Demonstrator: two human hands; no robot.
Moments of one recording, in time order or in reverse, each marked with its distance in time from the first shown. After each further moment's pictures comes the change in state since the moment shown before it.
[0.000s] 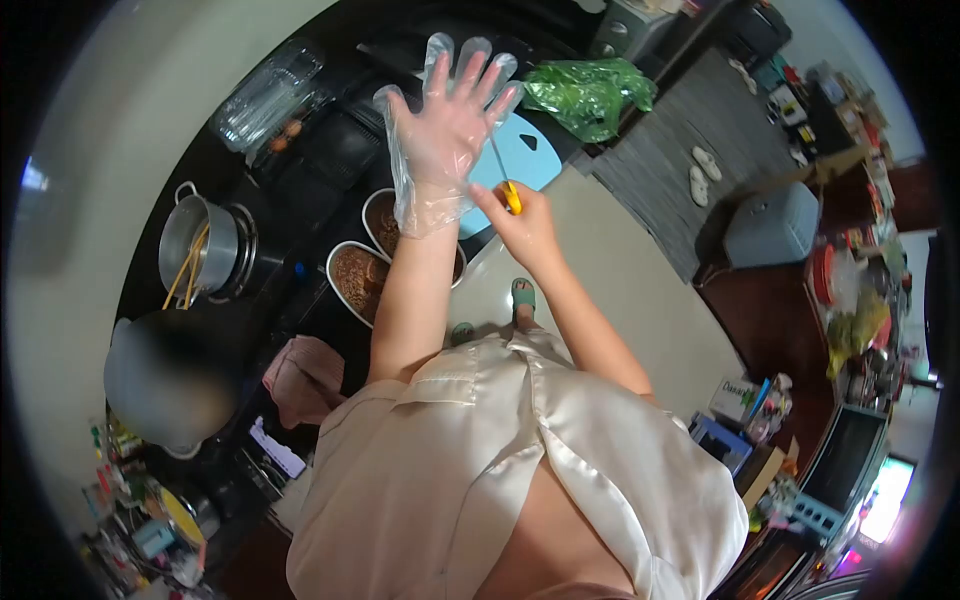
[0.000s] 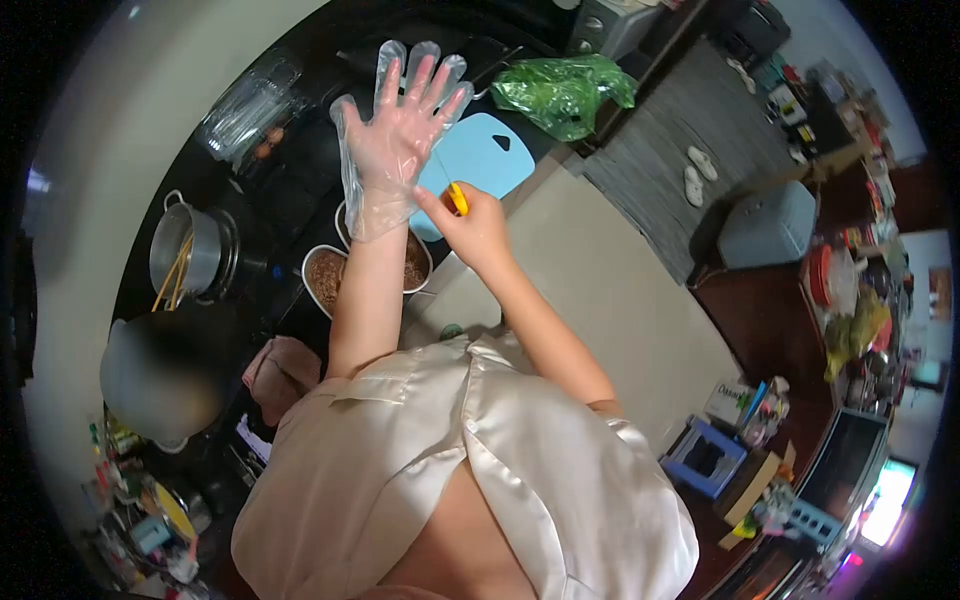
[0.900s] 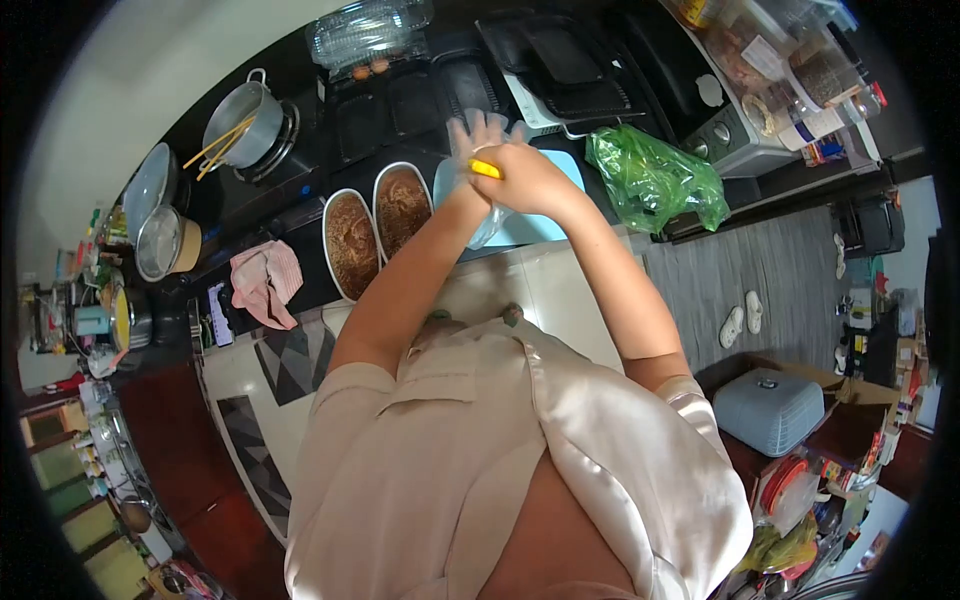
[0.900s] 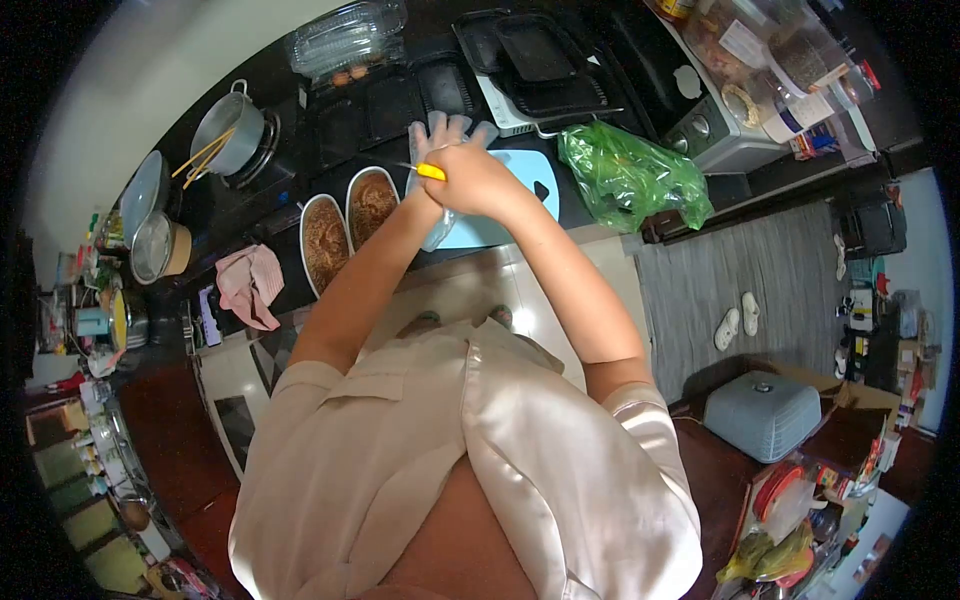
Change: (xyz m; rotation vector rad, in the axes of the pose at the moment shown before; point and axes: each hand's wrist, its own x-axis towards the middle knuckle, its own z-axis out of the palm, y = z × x) left_hand 0.019 -0.046 -0.081 -3.082 -0.491 0.040; right_hand 0.157 0.003 -0.030 -0.312 -0.882 -0.813
